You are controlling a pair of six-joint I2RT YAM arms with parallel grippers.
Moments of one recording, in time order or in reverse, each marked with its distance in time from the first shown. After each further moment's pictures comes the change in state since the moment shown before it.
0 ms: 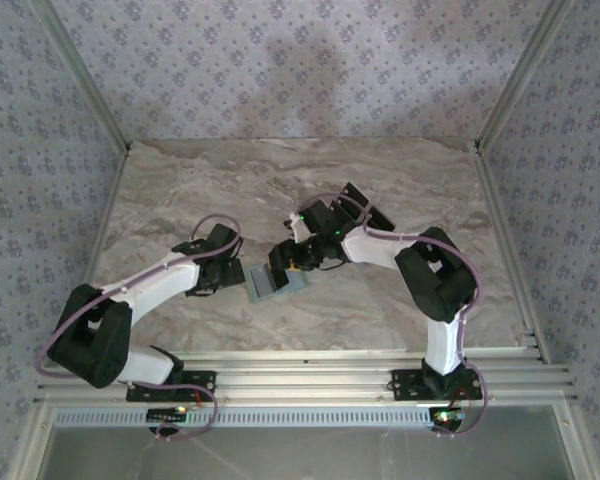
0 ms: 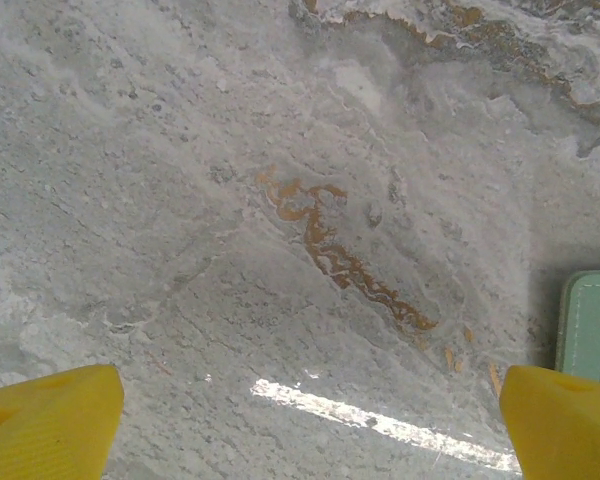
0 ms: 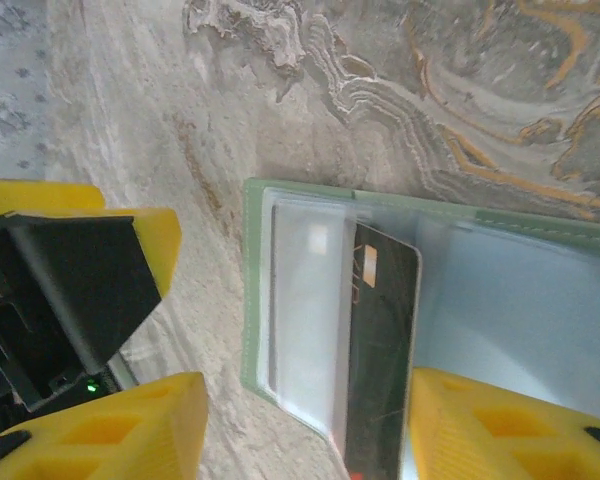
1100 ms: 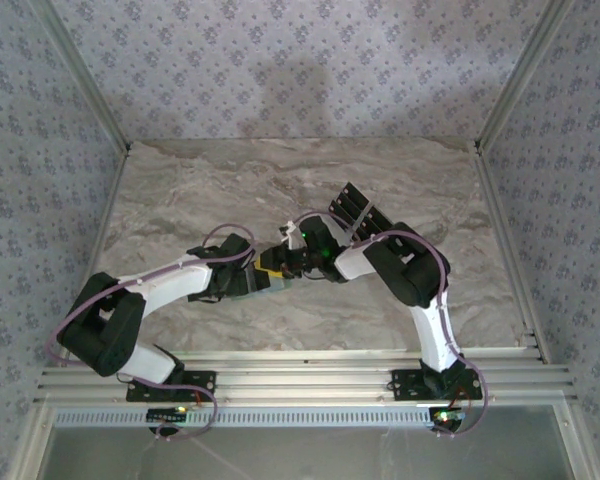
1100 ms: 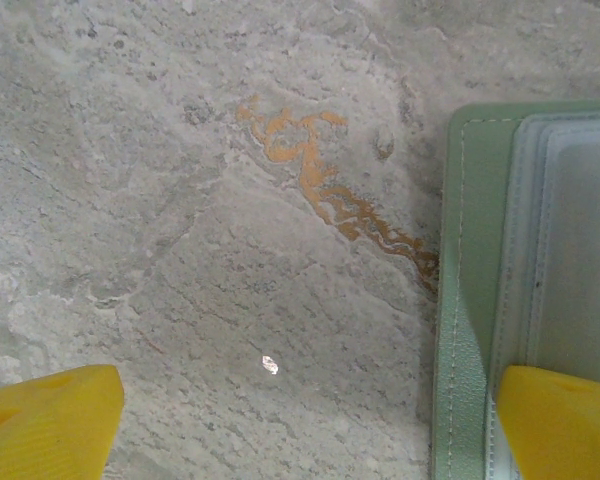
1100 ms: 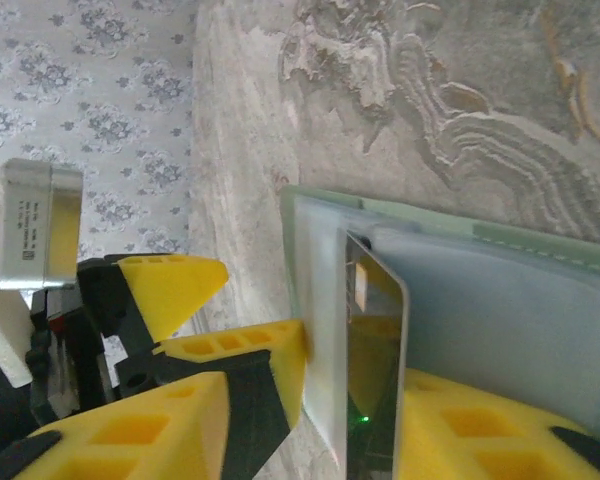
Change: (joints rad) left arm -0.084 0.074 -0.019 -0.014 -0.070 0.007; right arm 0.019 0.194 -0.163 0.747 -0.167 0.403
